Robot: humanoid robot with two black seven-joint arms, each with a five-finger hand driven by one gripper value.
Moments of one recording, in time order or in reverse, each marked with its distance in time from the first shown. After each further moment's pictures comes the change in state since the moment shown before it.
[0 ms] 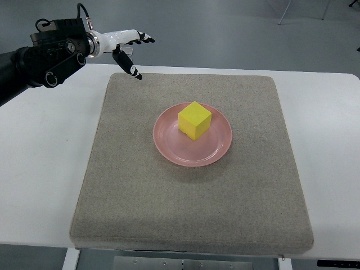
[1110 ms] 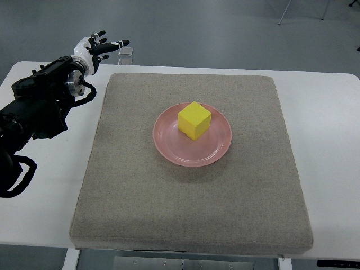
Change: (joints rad) left arm 0.210 -0.152 -0.463 0.217 -0.924 0.274 0.153; right arm 0.000 0.000 0.000 0.000 0.001 0.000 0.000
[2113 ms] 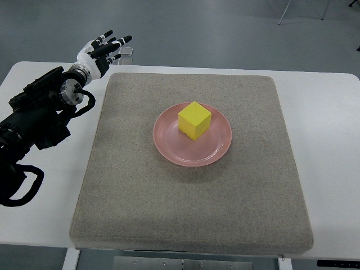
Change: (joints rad) left arm 0.057 0.003 -0.172 -0.007 -0.002 -0.192 -0.068; right arm 0.000 0.000 0.000 0.000 0.000 0.000 0.000
